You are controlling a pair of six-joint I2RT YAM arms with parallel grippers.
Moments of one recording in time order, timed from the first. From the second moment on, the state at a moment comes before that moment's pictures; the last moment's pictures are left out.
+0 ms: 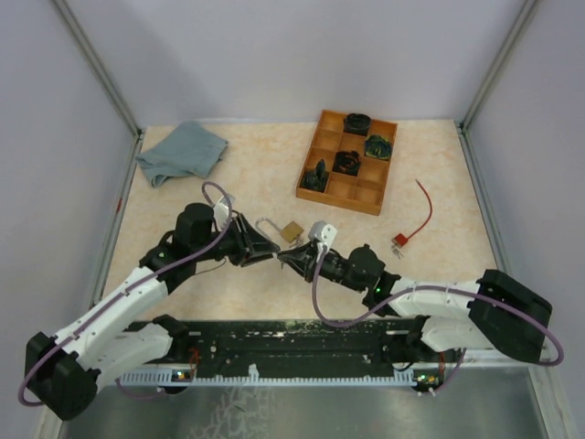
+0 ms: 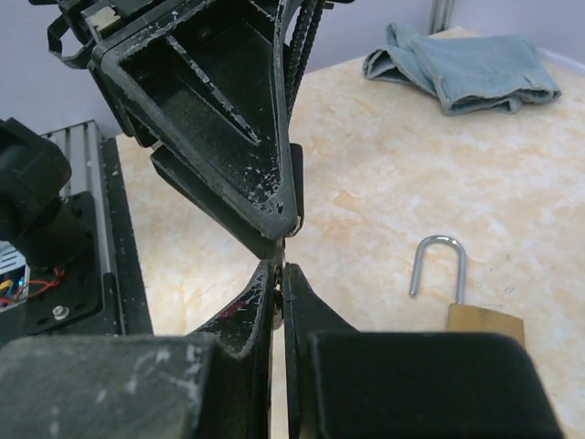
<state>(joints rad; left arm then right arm) -0.58 0.93 0.67 -0.20 0.44 -1.11 1.03 1.20 0.36 0.91 -0.12 0.08</state>
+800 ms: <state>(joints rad) -0.46 1.09 0.75 -0.46 0.31 -0.96 1.04 1.07 0.22 0.87 -0.04 0.26</state>
